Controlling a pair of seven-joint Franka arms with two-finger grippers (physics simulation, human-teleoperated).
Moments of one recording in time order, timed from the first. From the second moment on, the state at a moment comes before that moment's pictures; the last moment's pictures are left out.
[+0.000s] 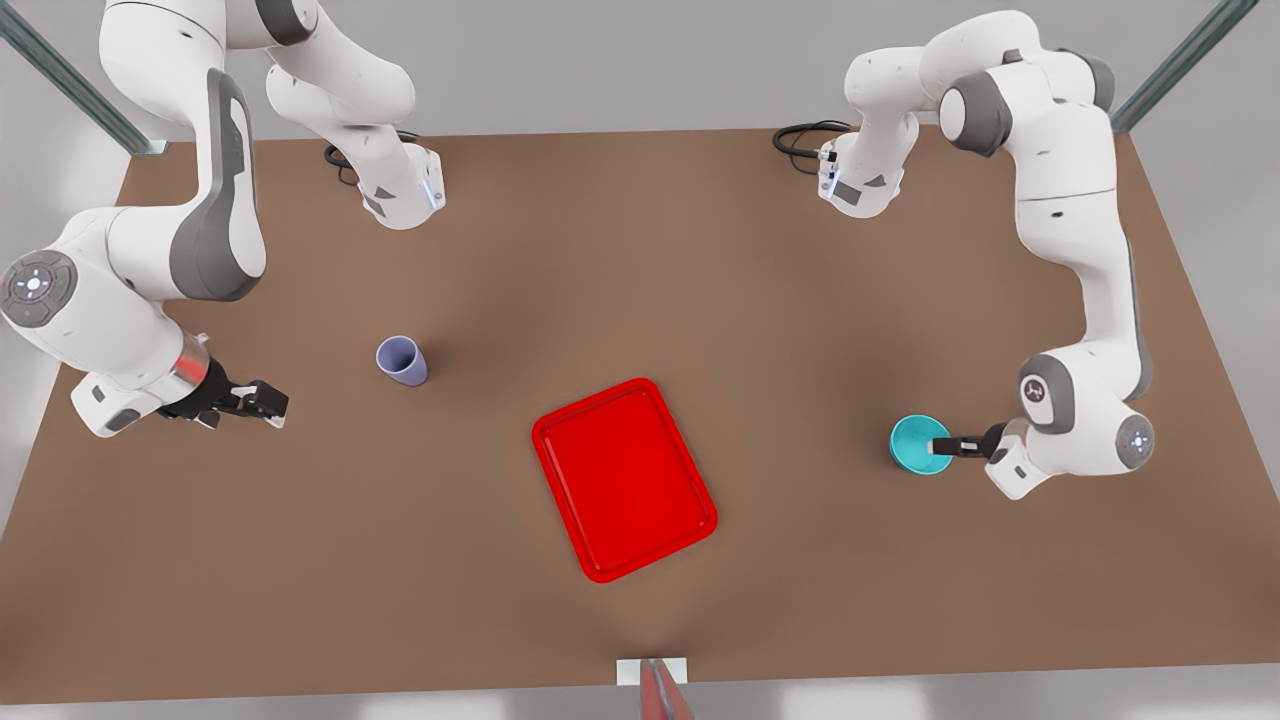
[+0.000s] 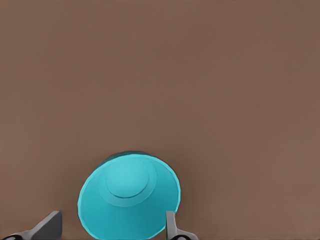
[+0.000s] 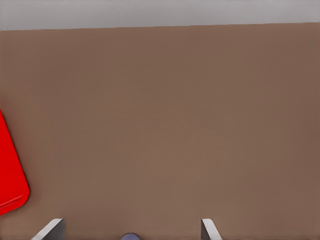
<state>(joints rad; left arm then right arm) 0.04 0.65 0.10 -1.55 -0.30 1.92 0.29 -0.04 0.19 0.04 -1.54 0.00 1.81 0.02</state>
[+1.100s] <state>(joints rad) 0.06 0.73 0.10 -1.62 -0.31 2.06 0.25 -0.05 0.19 0.04 -1.54 0.00 1.80 0.02</state>
